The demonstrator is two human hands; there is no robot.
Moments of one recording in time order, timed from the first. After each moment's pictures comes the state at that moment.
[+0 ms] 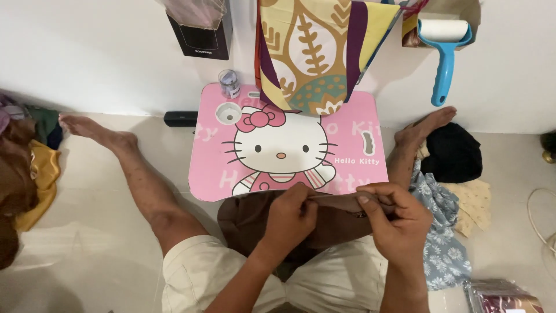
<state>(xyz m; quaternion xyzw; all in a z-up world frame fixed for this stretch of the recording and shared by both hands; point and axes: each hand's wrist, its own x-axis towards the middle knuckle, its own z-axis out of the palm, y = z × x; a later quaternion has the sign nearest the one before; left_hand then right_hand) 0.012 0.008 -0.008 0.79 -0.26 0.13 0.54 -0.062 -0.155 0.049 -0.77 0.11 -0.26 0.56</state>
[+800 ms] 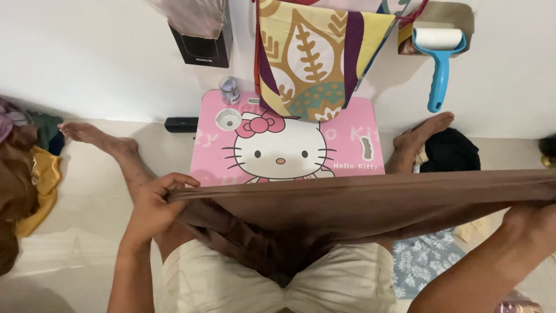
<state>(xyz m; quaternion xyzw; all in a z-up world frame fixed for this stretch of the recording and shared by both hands) 0.104 0.228 -0.036 0.77 -0.17 -0.10 0.60 -0.076 -0.338 0.048 -0.66 0.13 -0.50 0.54</state>
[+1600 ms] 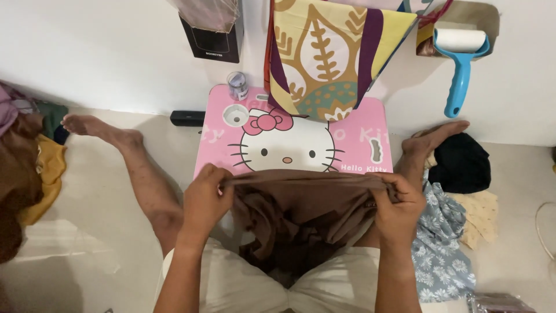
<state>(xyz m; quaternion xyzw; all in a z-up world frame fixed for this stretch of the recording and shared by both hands) 0.092 0.144 -0.025 0.95 -0.12 -0.02 0.30 -0.015 -0.187 -0.010 -0.75 0.09 -0.33 0.57</state>
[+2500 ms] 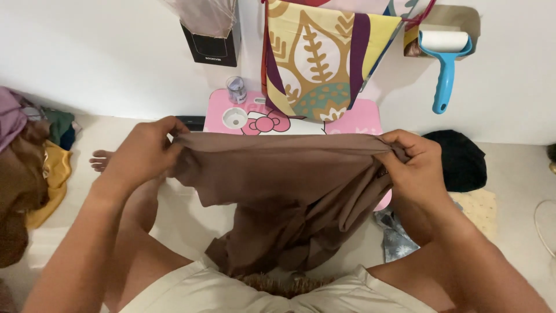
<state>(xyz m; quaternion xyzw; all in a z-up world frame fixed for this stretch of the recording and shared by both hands) 0.161 0.211 0.084 0.95 -0.20 -0.06 0.23 0.011 -0.212 0.086 -0.79 0.03 -0.24 0.56</state>
